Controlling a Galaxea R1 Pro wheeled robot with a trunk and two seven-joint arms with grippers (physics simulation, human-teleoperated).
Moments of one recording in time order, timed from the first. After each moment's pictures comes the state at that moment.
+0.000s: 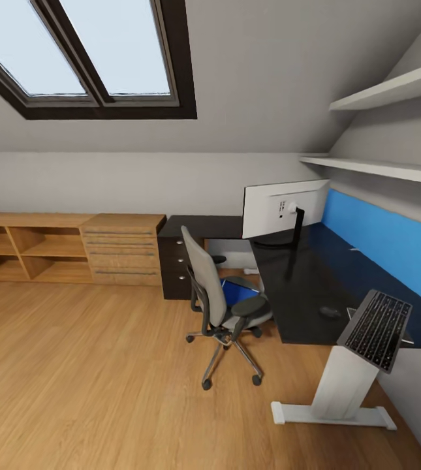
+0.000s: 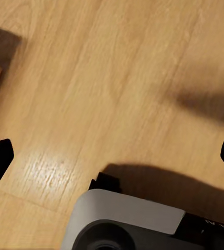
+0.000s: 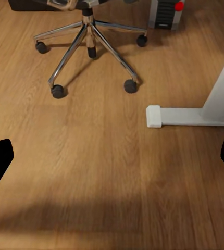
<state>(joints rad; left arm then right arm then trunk) -0.01 0.03 0.12 -0.34 0.21 -0.21 0.00 -0.02 0.02 0.01 -0.36 -0.01 -0.74 0.00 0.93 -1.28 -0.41</state>
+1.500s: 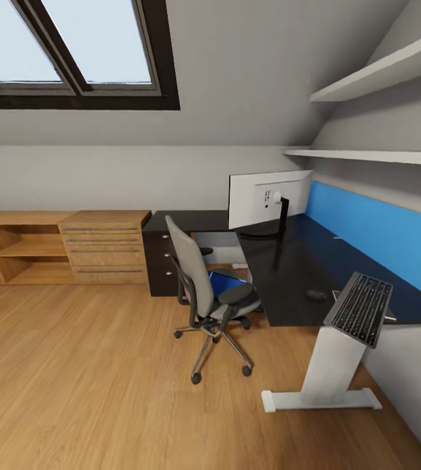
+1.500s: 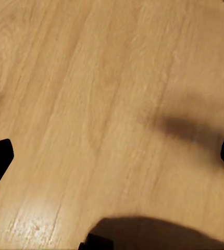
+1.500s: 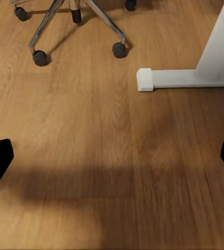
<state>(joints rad) -0.01 0.03 0.12 -0.44 0.20 -0.26 -0.01 -0.02 0.03 0.01 -0.29 0.01 -0.74 0.00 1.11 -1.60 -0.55</state>
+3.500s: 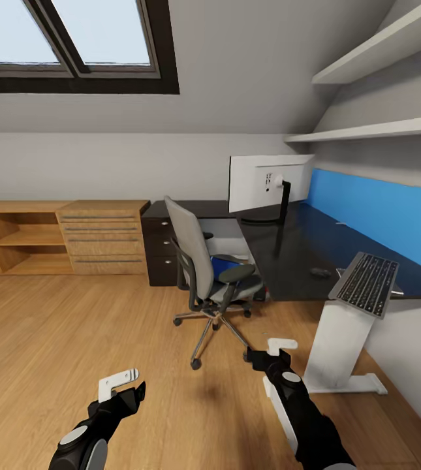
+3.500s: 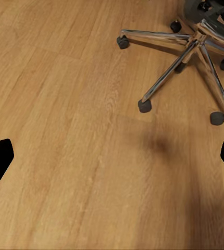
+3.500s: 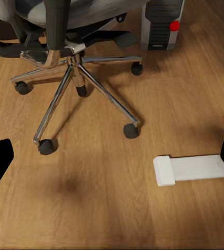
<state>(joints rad) -0.01 -0.12 0.03 -1.59 0.20 0.58 0.22 -0.41 0.15 0.01 -0.97 0.02 0.28 -0.12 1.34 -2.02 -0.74</state>
